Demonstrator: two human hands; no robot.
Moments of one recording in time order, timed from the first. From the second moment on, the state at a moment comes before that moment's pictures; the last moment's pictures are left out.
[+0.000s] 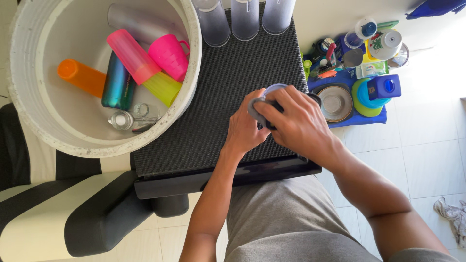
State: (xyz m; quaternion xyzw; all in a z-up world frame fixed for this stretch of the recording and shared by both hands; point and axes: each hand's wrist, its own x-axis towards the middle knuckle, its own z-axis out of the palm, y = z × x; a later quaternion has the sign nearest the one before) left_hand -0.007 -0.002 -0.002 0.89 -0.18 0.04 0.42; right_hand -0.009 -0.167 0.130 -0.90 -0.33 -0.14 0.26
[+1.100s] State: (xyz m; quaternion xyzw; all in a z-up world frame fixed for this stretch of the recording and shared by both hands) left_hand -0.012 -0.015 0.020 0.87 -0.31 0.02 0.38; right_hand 0.021 -0.290 0.014 -0.70 -0.04 0.29 0.65
